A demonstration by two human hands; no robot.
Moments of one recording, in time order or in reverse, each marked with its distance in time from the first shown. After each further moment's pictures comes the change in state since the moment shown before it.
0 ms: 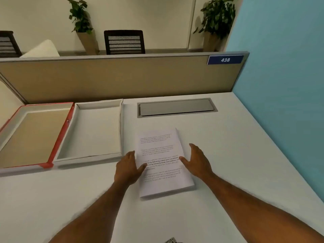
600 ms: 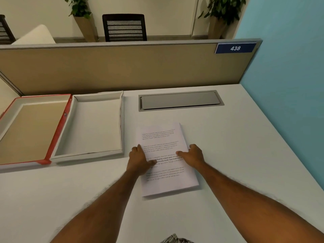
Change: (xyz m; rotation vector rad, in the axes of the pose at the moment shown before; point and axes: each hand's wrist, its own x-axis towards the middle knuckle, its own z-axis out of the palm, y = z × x) left_hand 0.035 0.029 0.015 -0.175 -0.145 -0.118; right_hand 0.043 -0.016 0.023 0.304 -0.080 0.307
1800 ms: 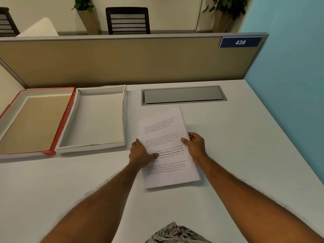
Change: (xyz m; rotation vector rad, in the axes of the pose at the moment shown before) left_hand -0.002 -0.004 0.004 -0.106 0.024 -0.100; right_hand -0.014 -0.010 -0.002 0.635 0.021 -0.091
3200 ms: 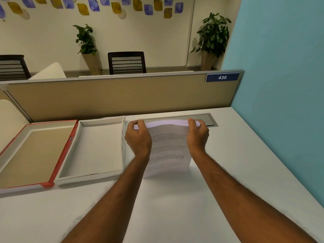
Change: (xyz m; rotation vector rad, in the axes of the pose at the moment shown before) left_hand -0.044 0.148 -0.107 -0.932 0.757 0.243; right_hand -0.028 -0.148 0.011 0.140 0.388 -0.434
